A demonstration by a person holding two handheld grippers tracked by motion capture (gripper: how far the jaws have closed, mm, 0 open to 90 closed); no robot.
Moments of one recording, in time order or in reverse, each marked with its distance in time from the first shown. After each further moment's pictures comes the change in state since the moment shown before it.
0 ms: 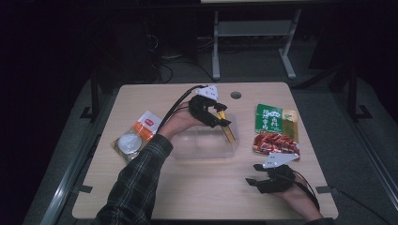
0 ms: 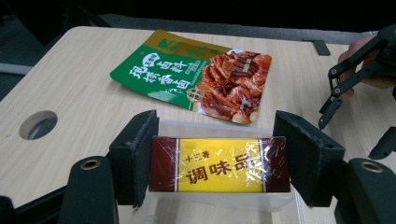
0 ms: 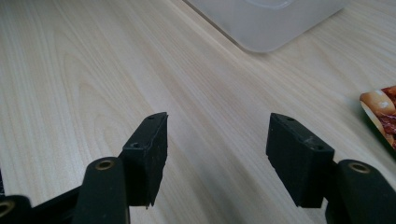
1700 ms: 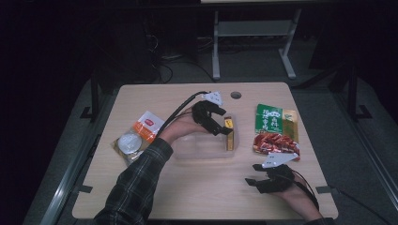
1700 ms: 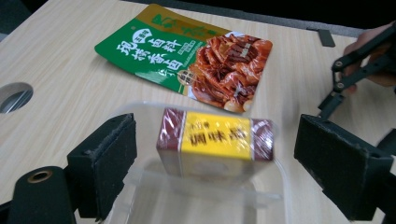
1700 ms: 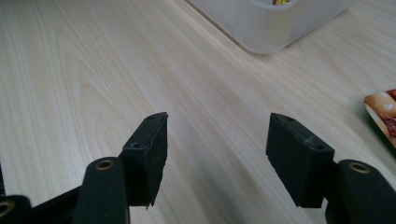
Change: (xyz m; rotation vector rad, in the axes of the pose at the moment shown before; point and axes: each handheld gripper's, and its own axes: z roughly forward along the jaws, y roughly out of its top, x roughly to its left) left arm -0.014 -0.009 0.004 0.049 0.012 -0.103; right arm 0.000 0.001 0.002 0.003 0.009 -0.001
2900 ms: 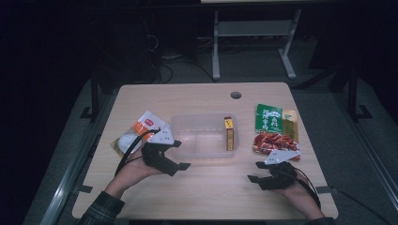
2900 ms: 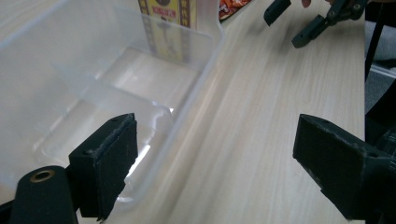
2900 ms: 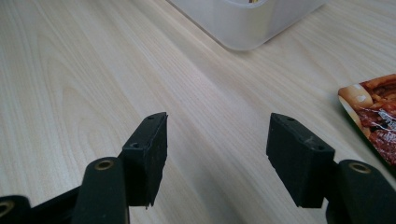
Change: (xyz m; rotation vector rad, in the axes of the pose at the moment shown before) left arm -0.103 -0.114 -0.099 0.009 0.185 -0.134; right arm -0.009 0.001 -0.003 0.006 -0.030 0.031
